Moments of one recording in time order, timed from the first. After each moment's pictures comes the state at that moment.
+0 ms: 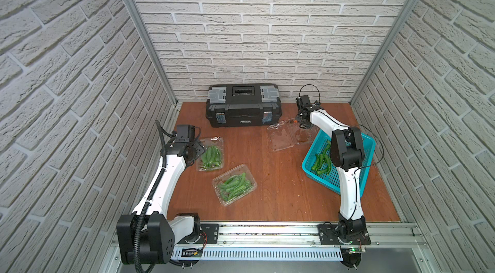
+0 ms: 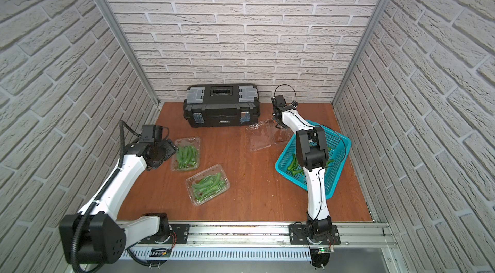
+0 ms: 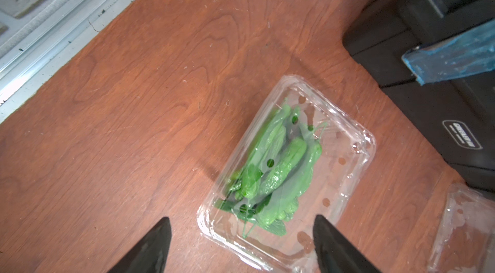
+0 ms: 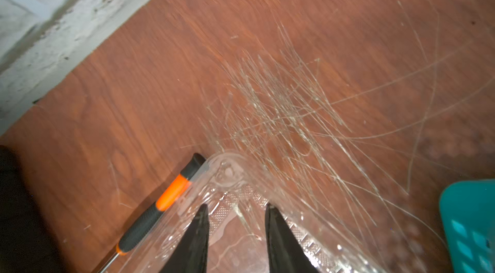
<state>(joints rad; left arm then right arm) -0.04 1.17 0.94 -0.83 -0.15 -0.74 0.18 2.29 1.88 -0.65 0.41 0.83</state>
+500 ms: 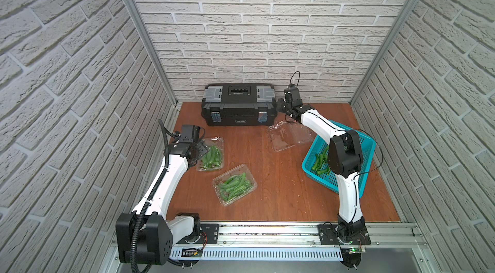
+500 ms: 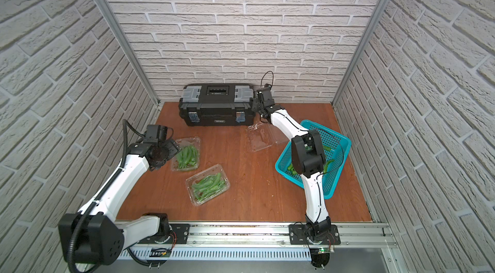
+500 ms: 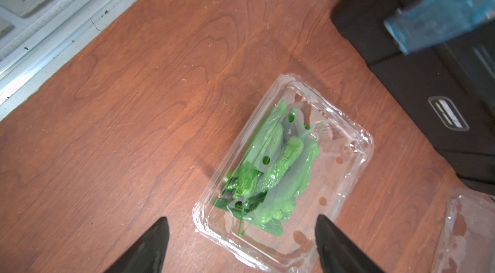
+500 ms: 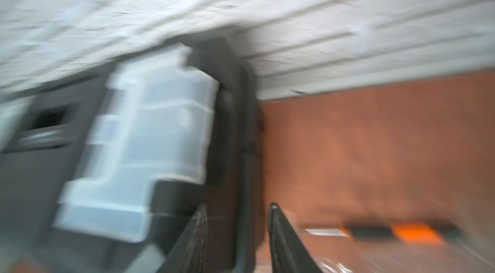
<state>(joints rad) -0.08 1.17 0.94 -0.82 -0.21 -0.79 0.33 2.19 1.90 -0.23 -0.15 0.45</state>
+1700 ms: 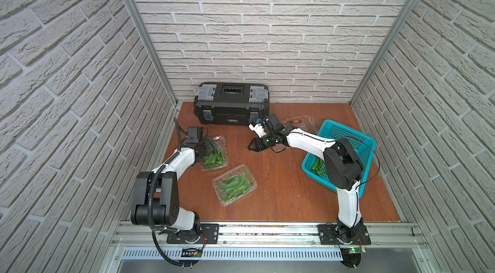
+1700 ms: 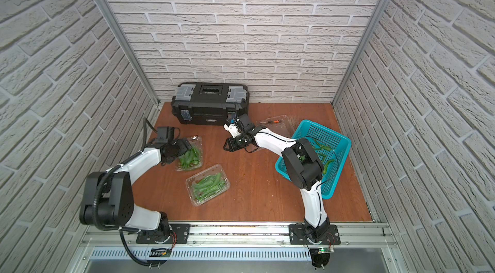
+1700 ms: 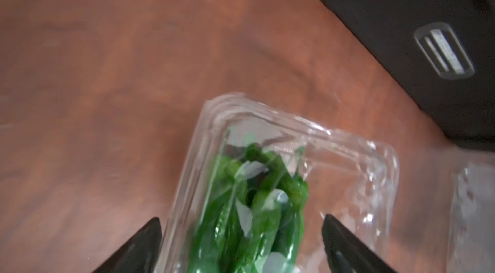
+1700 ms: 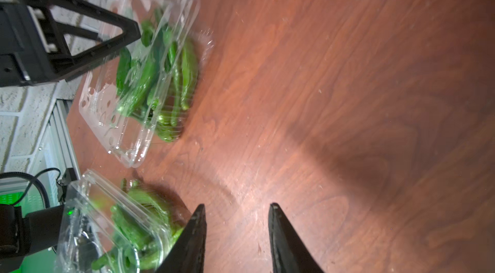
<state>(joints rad) -0.12 1.52 0.87 -0.33 0.04 -0.59 0.58 2.05 1.51 -0.44 -0.46 0.21</state>
